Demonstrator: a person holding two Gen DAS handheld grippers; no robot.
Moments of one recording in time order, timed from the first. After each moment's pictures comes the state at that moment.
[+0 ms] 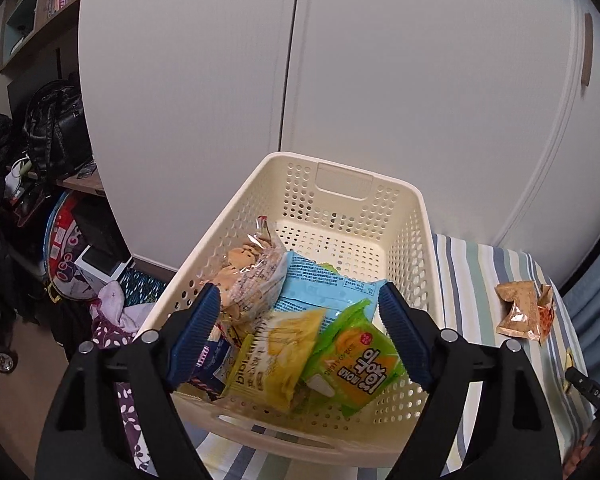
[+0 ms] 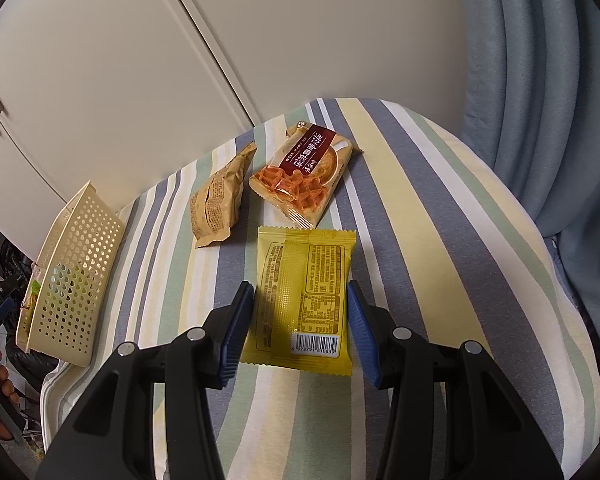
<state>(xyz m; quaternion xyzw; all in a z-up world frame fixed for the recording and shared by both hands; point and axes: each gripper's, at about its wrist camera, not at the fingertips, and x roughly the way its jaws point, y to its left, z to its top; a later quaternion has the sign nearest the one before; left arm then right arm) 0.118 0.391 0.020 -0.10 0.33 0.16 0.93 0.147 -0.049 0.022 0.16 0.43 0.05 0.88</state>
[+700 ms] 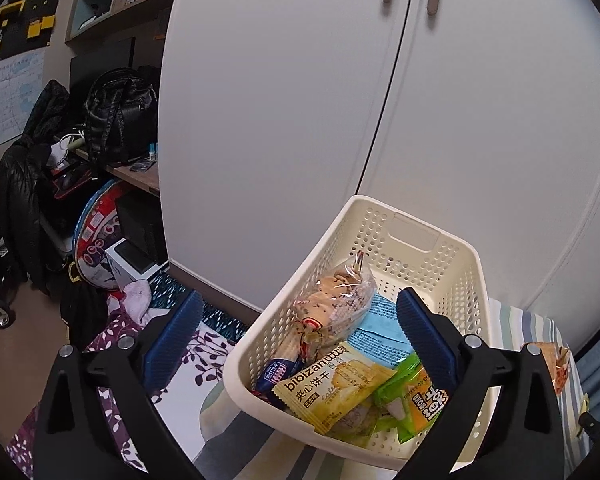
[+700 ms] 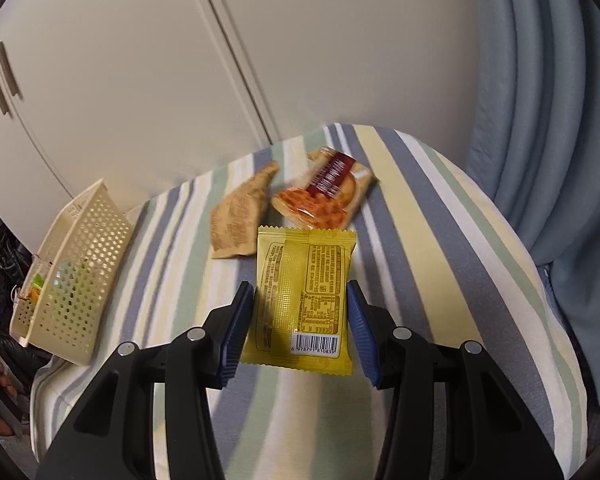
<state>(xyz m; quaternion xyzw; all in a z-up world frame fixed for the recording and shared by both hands) 0.077 0.441 0.016 -0.16 0.24 0.25 0.92 0.140 -0.027 0.048 0.13 0.40 0.06 0.91</state>
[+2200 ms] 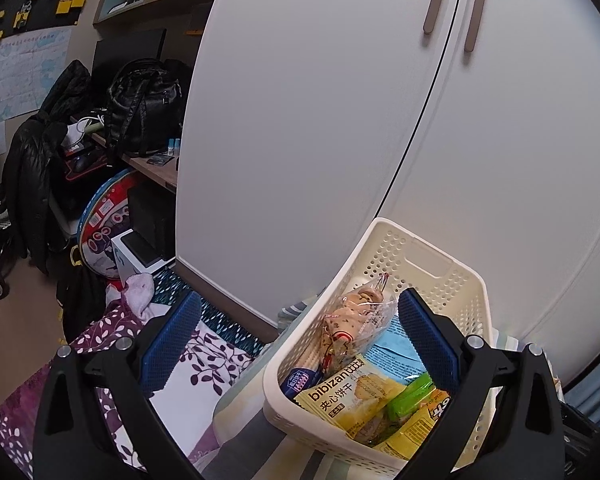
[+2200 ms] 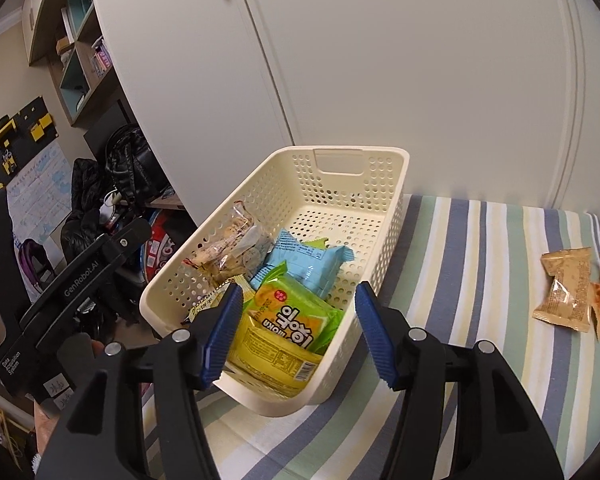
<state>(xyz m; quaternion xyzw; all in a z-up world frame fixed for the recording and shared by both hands) 0.058 0.457 0.024 -0.20 0.21 0.26 0.92 0.134 0.262 0.101 0.02 0.38 0.30 0.88</state>
